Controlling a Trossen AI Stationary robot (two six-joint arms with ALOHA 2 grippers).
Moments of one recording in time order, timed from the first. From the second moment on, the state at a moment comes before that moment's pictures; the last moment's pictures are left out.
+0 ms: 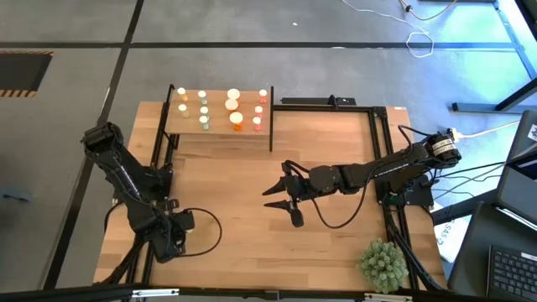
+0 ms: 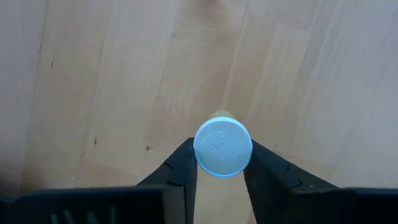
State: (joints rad) left arm -1.01 1.37 0.77 -0.81 -0.27 -1.30; right arm 0.24 1.55 1.00 0.36 0.03 0.07
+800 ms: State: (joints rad) left arm -0.97 1.37 0.95 -0.86 -0.27 -1.31; right arm 0.24 1.55 1.00 0.36 0.03 0.07
